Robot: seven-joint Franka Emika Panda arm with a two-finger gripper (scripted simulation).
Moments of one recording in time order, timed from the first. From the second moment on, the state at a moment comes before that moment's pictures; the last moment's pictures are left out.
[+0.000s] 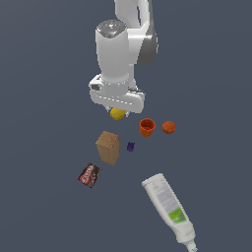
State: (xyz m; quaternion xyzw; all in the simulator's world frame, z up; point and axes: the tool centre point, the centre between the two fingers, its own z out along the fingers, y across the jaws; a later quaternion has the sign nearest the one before) arm -0.068 -0.034 0.230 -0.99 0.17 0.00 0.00
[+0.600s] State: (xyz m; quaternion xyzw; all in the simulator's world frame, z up) arm -0.095 -0.105 0.339 -0.99 0.17 0.00 0.00
